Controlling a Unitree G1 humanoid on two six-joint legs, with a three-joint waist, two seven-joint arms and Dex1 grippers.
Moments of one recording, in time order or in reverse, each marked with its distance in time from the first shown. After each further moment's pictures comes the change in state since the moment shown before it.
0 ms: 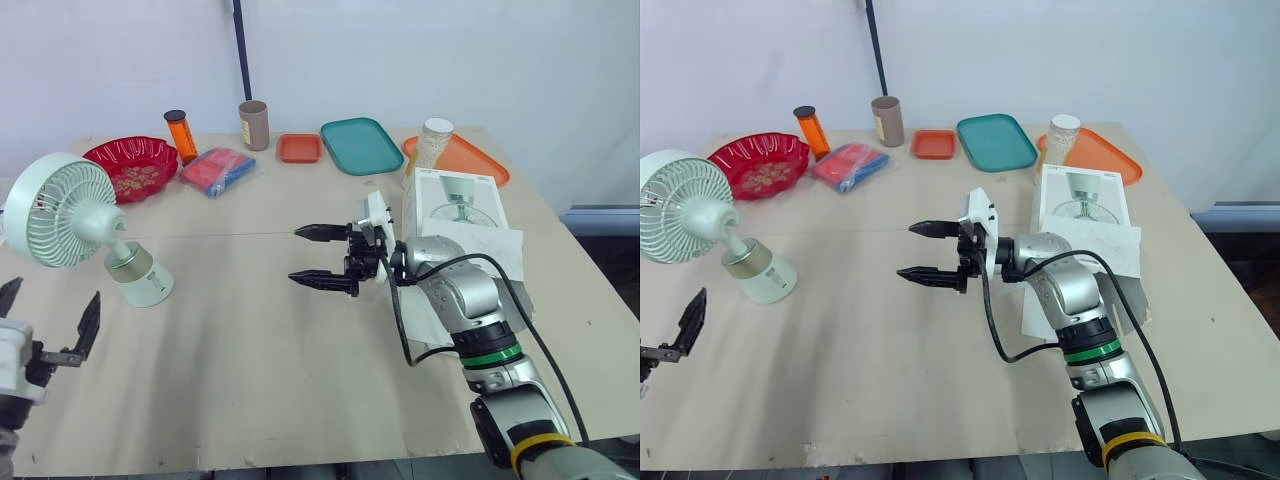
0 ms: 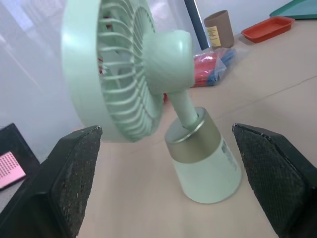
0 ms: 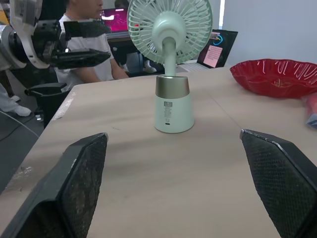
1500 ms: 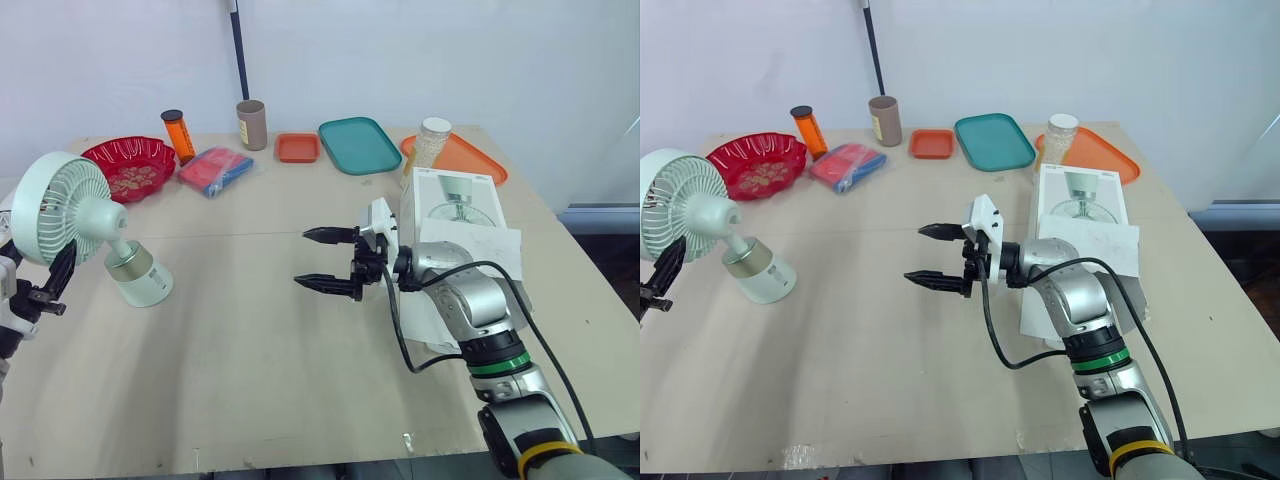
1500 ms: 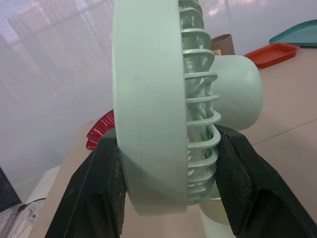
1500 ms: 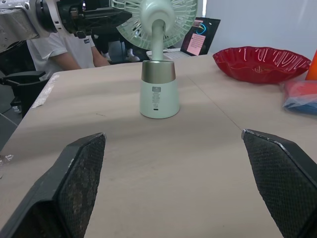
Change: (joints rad) left arm -0.336 0.183 -0.024 0.326 -0.082 0.038 -0.105; right arm 0.048 -0.030 -0.002 -0.056 -0.032 0.000 -0.054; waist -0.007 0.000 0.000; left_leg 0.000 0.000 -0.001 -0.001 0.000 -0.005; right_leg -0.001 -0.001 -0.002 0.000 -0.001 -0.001
